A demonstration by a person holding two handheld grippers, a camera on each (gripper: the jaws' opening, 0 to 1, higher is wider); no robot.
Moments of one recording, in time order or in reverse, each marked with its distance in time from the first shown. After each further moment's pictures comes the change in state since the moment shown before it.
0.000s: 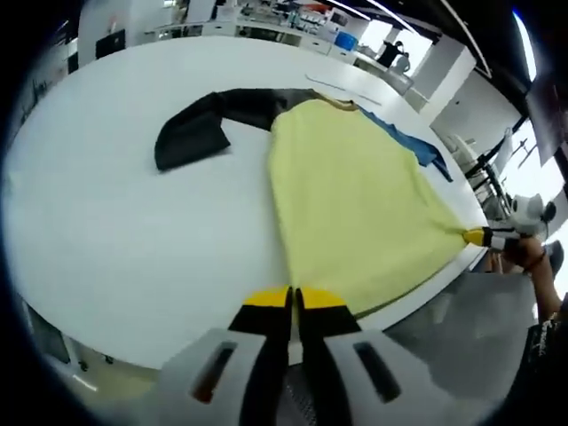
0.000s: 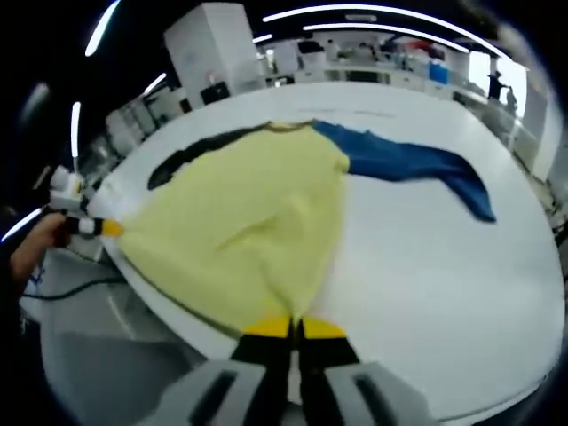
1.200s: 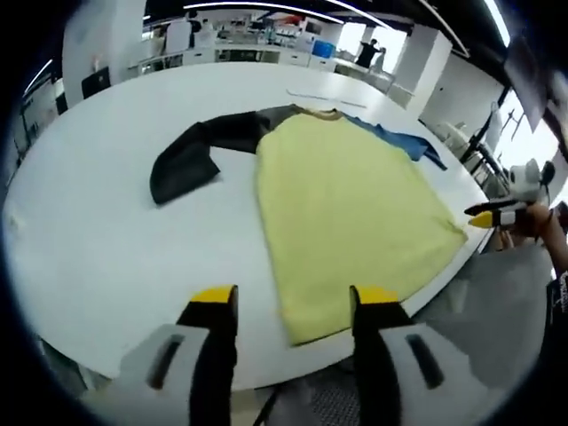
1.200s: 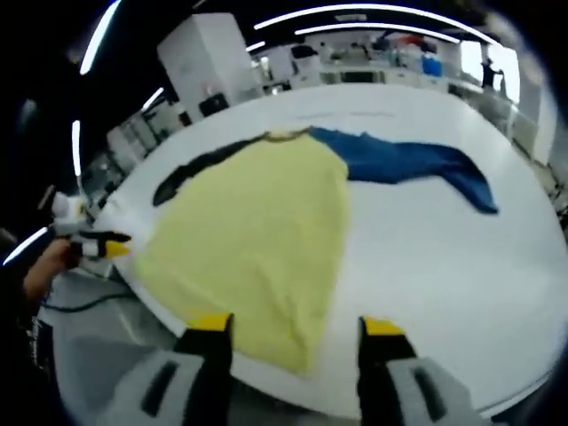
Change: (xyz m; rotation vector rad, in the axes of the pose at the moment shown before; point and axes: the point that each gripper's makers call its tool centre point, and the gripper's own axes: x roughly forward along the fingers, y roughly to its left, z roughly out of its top) left arm -0.012 -0.010 0.016 0.170 -0.135 -0.023; right arm -0.014 0.004 0.015 0.097 -0.082 0.041
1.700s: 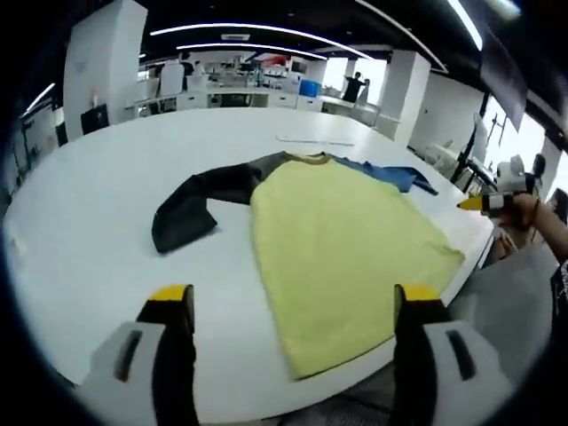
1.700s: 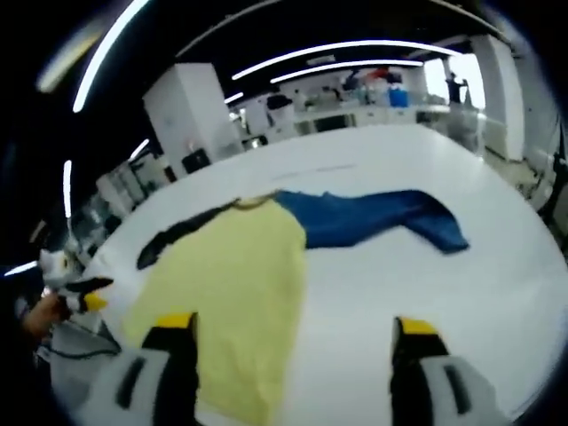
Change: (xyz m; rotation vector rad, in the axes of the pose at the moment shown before) left arm -0.001 0.003 0.033 0.050 -0.177 0.019; right arm -0.003 -0.060 0.064 0.092 -0.286 -0.075
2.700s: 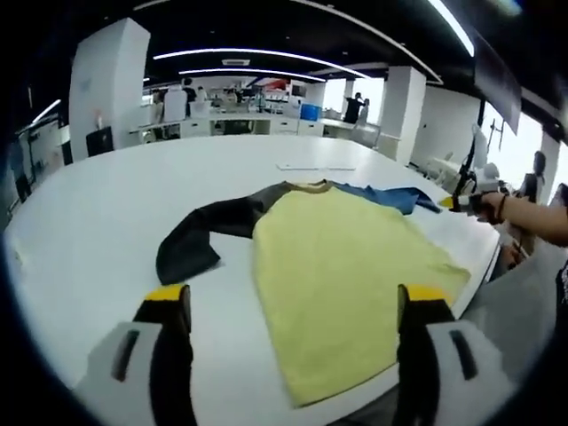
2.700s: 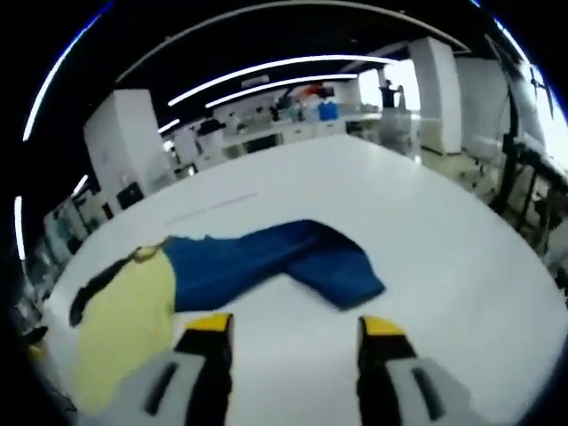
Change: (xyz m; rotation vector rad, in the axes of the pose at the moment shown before) left arm 0.004 -0.008 0.030 0.040 -0.128 0.009; right arm 0.039 -0.133 0.041 0.162 -0.098 -0.301
